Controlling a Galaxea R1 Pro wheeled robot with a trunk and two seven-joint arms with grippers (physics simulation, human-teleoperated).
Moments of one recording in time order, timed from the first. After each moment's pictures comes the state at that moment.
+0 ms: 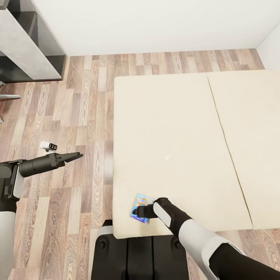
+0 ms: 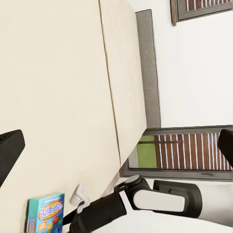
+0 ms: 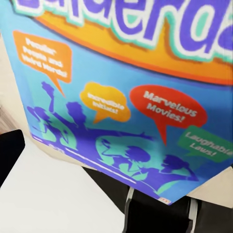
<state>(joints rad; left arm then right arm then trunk) -0.83 0.33 0.34 -1.16 0.07 0.98 -1.57 -0.86 0.17 0.58 -0.40 -0.76 0.58 -0.05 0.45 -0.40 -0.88</state>
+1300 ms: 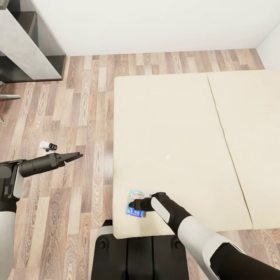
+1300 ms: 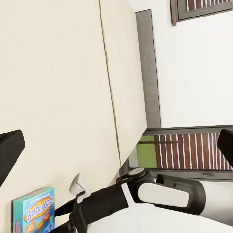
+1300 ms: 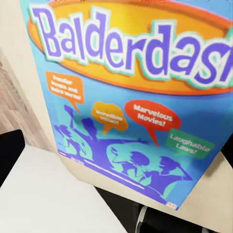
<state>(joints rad) -0.83 0.33 0.34 -1.16 0.07 0.98 -1.57 -0.87 0.17 0.59 -0.49 -0.75 0.58 -0.04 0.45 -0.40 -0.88</state>
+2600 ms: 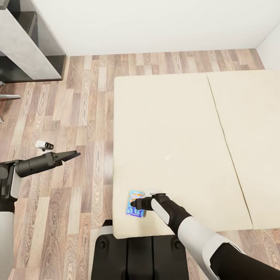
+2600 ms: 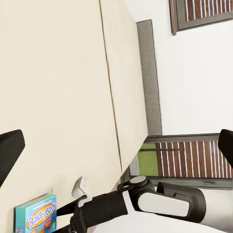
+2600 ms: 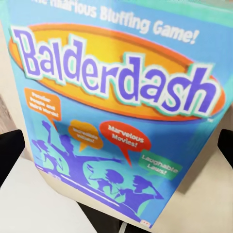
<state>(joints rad) -0.83 0.32 0.38 -1.16 0.07 0.98 -1.57 -0.87 0.17 0.59 -0.48 -0.67 0.52 -0.04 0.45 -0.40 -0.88</state>
